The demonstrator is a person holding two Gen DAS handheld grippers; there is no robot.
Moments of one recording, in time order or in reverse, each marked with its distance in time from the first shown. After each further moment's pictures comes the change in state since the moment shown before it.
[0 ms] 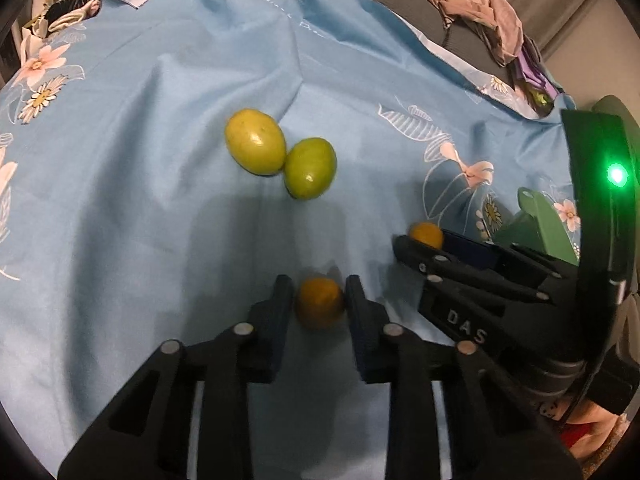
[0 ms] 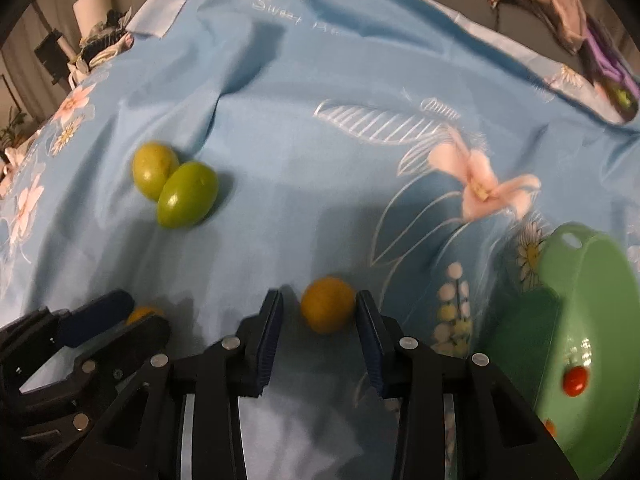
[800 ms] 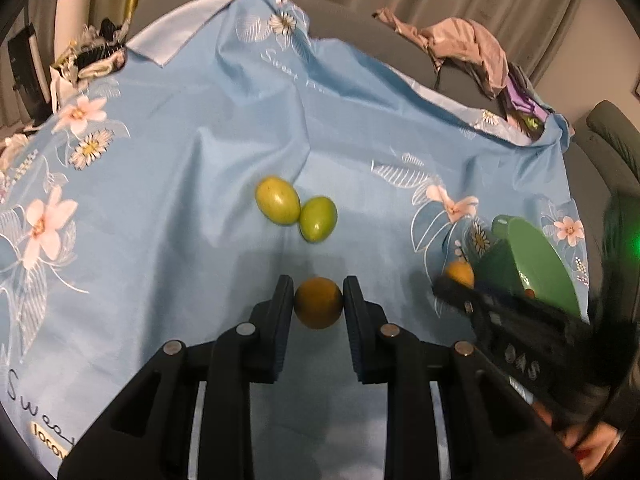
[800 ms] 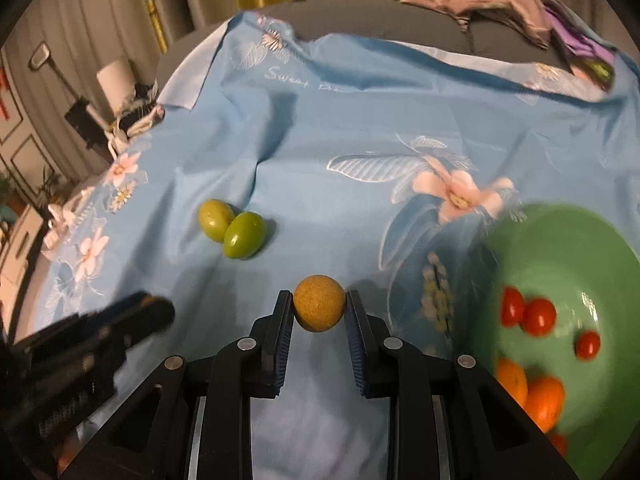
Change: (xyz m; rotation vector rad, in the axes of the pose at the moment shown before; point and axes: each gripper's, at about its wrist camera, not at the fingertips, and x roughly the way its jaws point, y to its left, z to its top) left arm -0.055 -0.016 -0.004 0.039 -0.178 0.072; right arm -0.061 -0.015 -0.038 0.159 -0.180 0.164
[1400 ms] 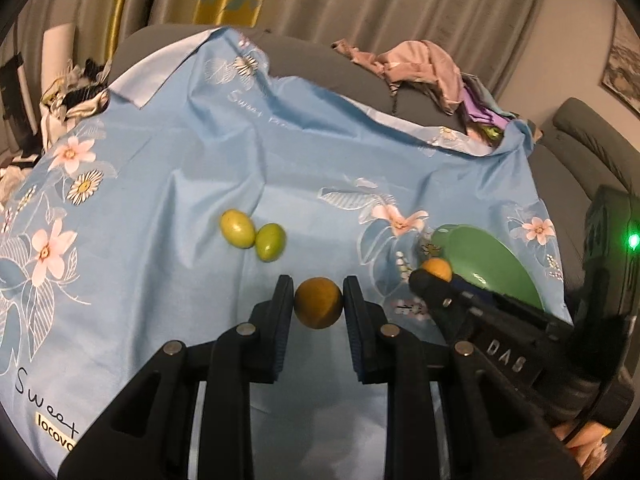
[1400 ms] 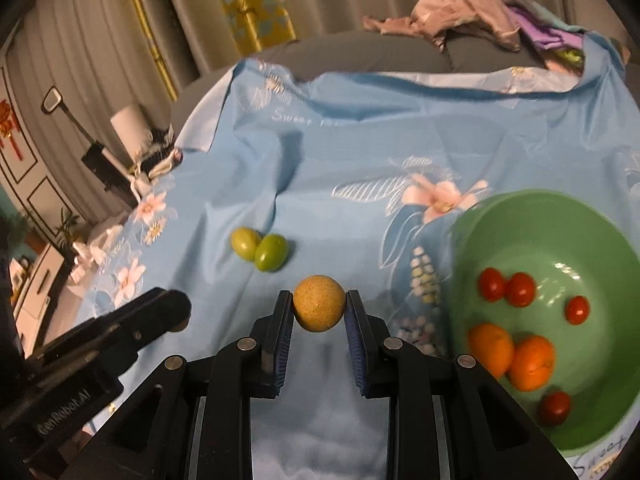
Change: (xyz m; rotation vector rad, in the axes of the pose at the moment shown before) left arm -0.043 -0.039 -0.007 0.073 -0.100 -0.078; right arm -0.052 -0.006 -0.007 0.048 -0.151 0.050
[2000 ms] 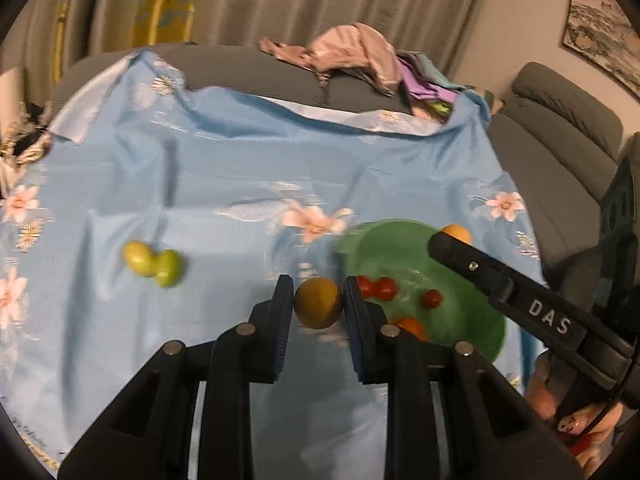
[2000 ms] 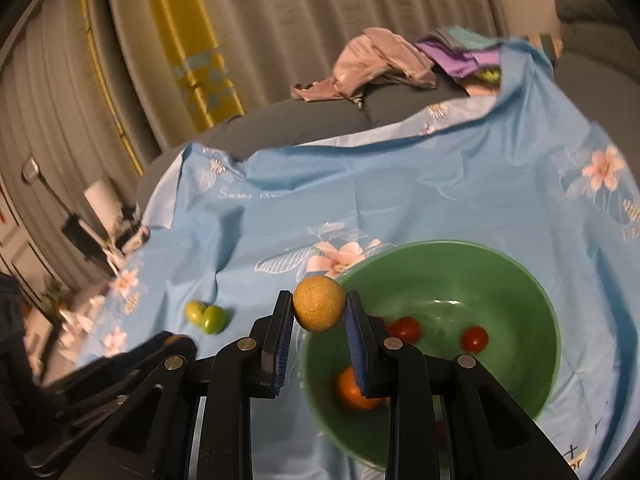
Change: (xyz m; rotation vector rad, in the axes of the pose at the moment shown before) left arm 0.032 -0.092 0.011 0.123 0.025 -0.102; right arm -0.060 -0.089 0.012 0.166 -0.177 -0.010
